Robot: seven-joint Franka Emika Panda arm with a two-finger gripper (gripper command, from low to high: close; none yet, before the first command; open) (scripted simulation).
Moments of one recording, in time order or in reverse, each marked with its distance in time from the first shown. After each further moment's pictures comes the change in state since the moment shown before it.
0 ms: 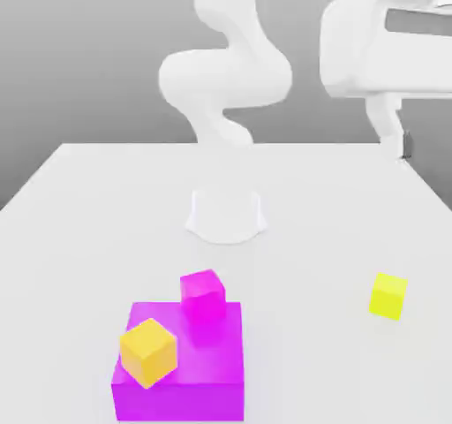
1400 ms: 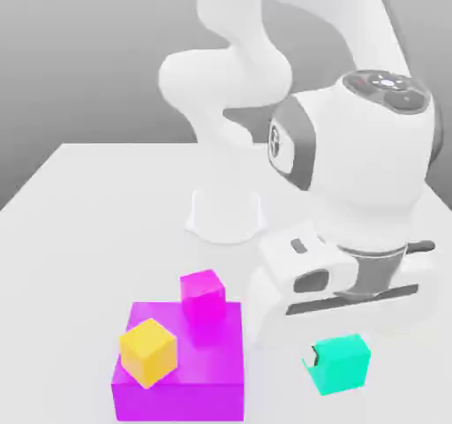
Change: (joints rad) arm -0.091 0.178 -0.190 -0.165 0.041 0.008 0.128
